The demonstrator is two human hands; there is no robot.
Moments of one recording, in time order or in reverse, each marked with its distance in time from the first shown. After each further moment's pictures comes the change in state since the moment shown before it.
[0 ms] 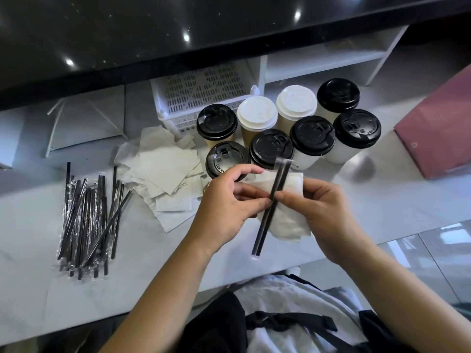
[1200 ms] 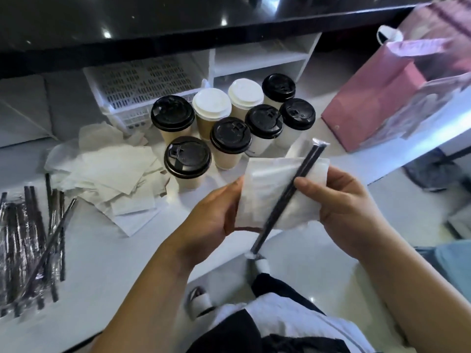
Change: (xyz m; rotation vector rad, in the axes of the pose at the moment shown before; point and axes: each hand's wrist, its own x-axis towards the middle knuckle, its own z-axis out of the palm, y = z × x) left_hand -0.031 -0.018 0.004 -0.444 -0.505 -0.123; right_hand -0.081 -0.031 -0.007 0.094 0.164 -0.095
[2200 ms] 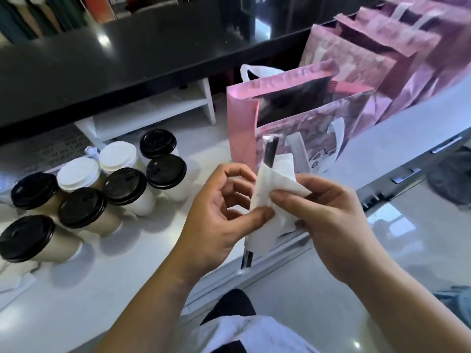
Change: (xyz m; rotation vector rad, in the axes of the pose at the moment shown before) left_hand 0.206 -0.018 0.284 0.526 0.145 0.408; right_hand 0.050 -0.101 -0.300 0.024 -0.033 -0.161
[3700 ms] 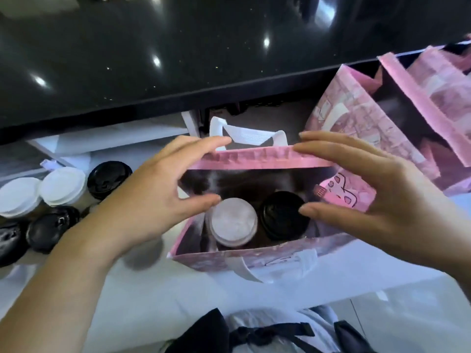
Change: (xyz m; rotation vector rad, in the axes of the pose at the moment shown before) left_hand 0.209 0.041 -0.001 0.932 0.057 -0.122; right_hand 0.251 -0.106 -0.170 -0.990 -0.559 -0.521
